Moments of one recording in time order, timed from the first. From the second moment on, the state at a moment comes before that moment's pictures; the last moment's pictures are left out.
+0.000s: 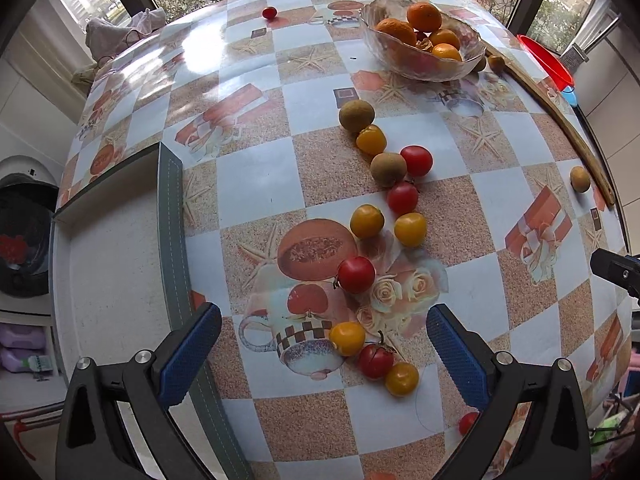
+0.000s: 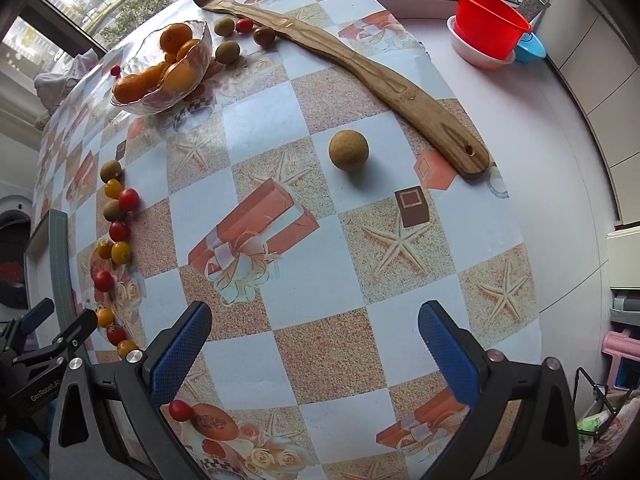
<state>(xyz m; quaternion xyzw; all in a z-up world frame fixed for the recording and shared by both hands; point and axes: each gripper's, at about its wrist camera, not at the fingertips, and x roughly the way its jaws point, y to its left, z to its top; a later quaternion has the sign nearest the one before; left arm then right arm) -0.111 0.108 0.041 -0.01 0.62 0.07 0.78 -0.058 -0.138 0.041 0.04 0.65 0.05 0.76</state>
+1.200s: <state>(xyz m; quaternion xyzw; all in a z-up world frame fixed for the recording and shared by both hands) -0.111 0.128 0.044 -0.08 0.58 0.00 0.81 -0.023 -0.104 0.029 0.05 0.60 0.09 0.79</state>
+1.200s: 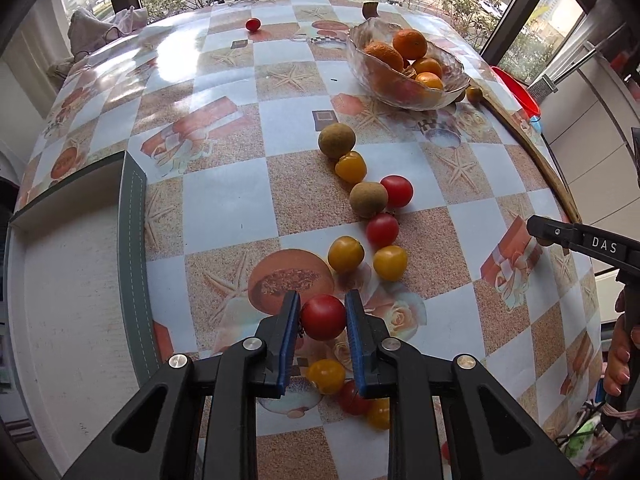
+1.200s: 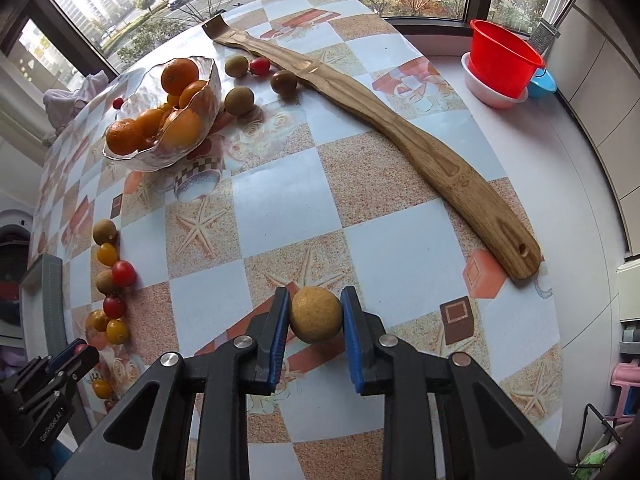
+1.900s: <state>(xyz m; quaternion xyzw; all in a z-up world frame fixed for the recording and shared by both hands) -0.175 0.291 0.079 -0.13 0.54 0.17 0.82 -0.062 0.131 0.072 -0.01 0.60 0.32 0.74</state>
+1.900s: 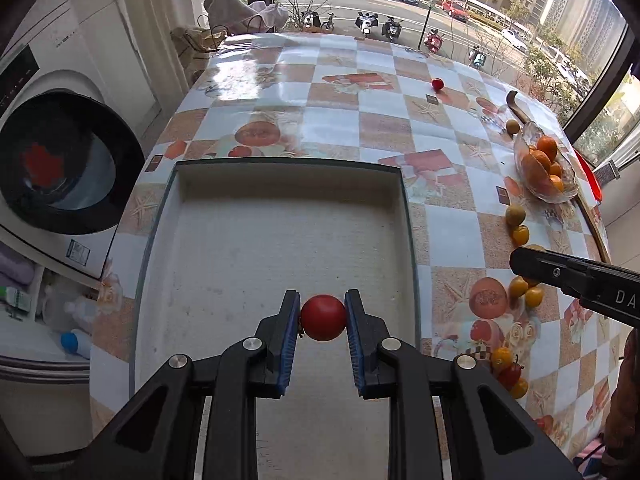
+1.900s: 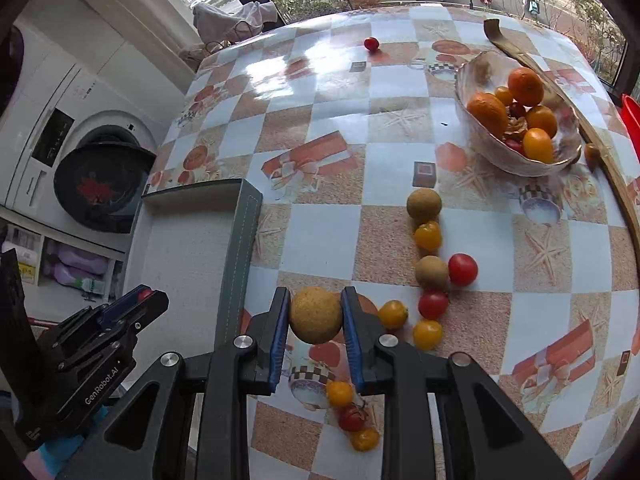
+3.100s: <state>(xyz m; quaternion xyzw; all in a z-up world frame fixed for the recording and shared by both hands) -0.185 0.341 0.039 -0.10 0.55 0.22 0.80 -0.064 0.255 0.058 -0.09 0.57 0.37 0.73</state>
